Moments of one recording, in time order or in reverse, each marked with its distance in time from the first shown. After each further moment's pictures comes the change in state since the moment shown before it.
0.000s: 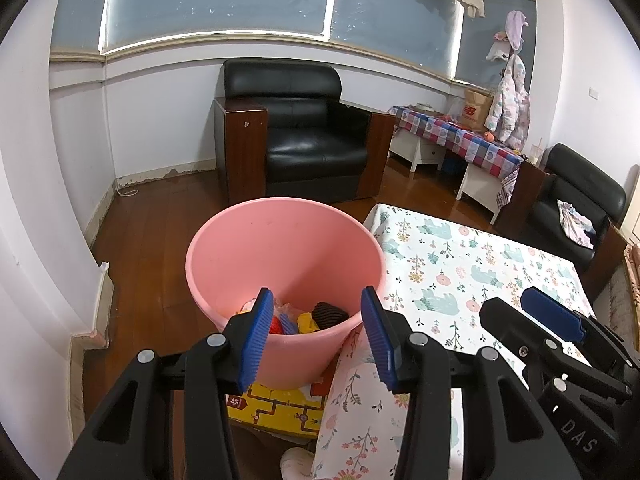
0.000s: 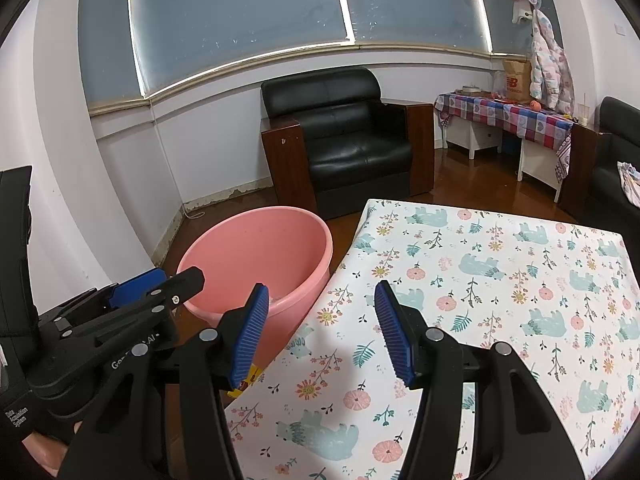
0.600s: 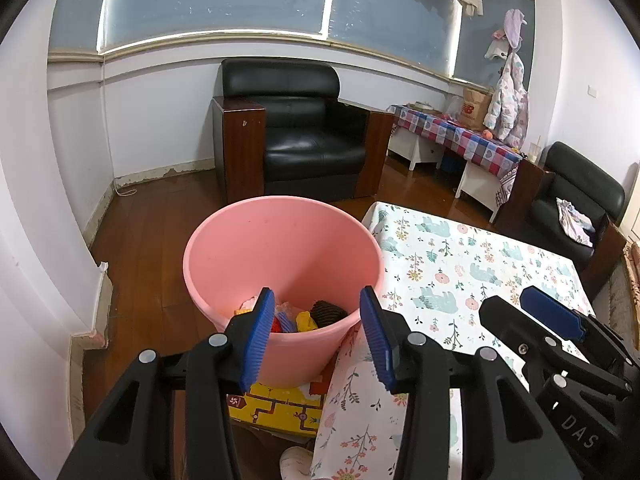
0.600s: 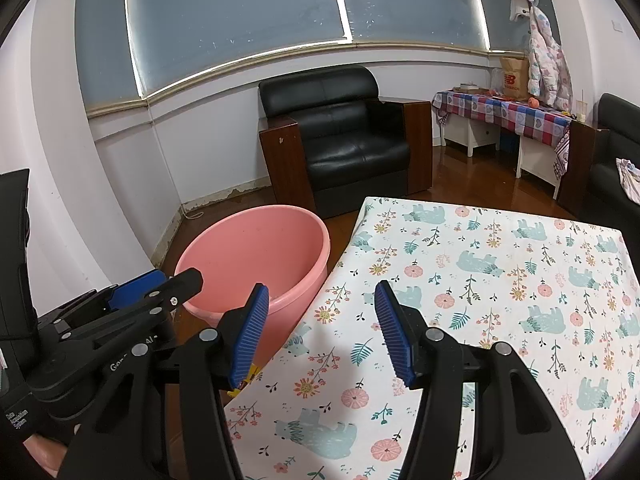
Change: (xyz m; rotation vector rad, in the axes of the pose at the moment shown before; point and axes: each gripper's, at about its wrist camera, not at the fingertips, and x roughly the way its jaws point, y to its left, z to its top) left arm -0.001 -0.003 -0.002 0.002 0.003 -0.003; right arm -0.002 -0.001 -0.001 0.007 0.003 -0.003
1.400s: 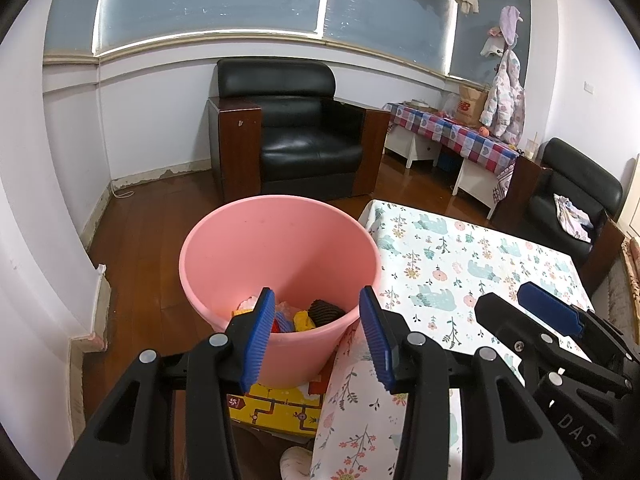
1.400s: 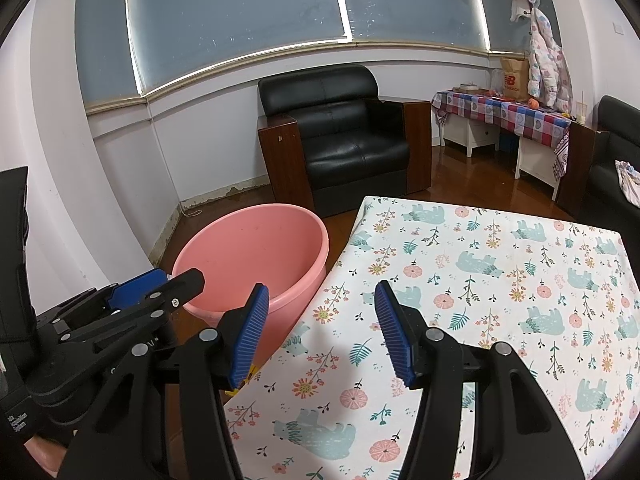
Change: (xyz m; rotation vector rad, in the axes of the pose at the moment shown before) left arm 0.004 -0.002 -0.001 0.016 0.002 -0.008; right arm 0.001 0.000 0.001 -0.003 0.001 -0.004
